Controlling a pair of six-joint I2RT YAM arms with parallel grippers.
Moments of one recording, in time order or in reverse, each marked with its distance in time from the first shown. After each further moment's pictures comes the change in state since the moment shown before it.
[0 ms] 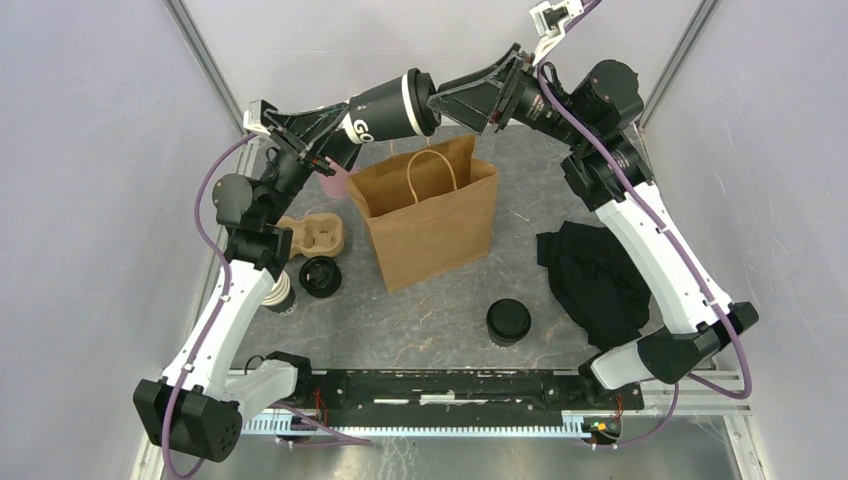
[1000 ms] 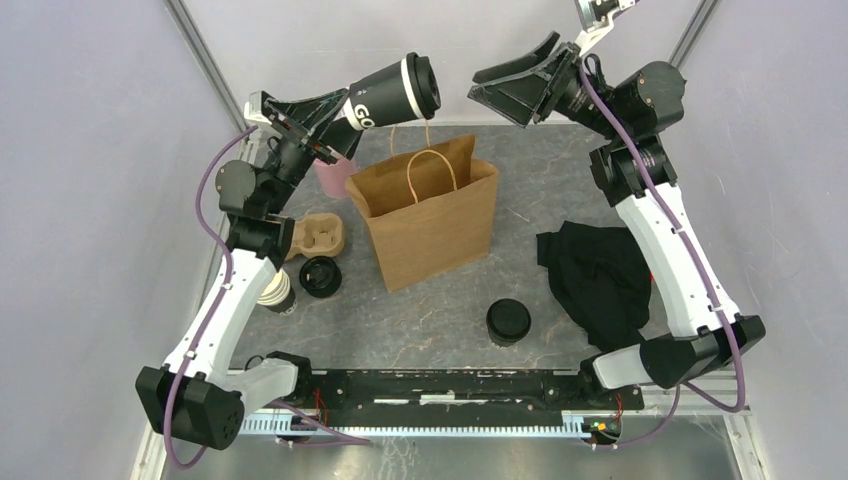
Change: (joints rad) left arm 0.000 0.058 0.066 -0.040 -0.043 0.004; right arm -0.199 -0.056 -0.110 0.185 -0.179 0.141
